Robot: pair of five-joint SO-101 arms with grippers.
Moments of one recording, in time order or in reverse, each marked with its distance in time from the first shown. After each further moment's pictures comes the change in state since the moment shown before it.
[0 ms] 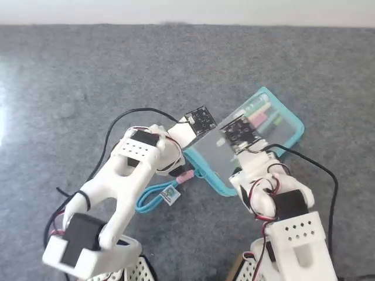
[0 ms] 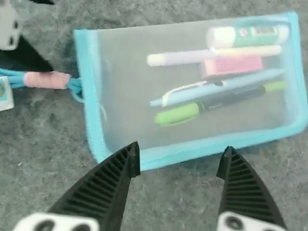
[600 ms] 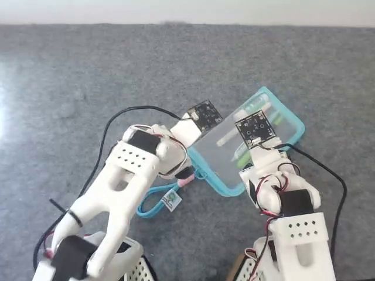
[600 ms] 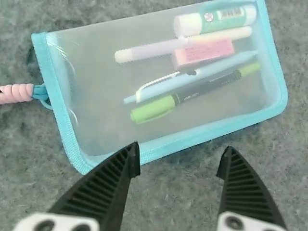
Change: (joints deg) left arm 4.9 -12.3 -3.1 13.8 8.4; right arm 5.5 0.2 1.6 -2.6 0.0
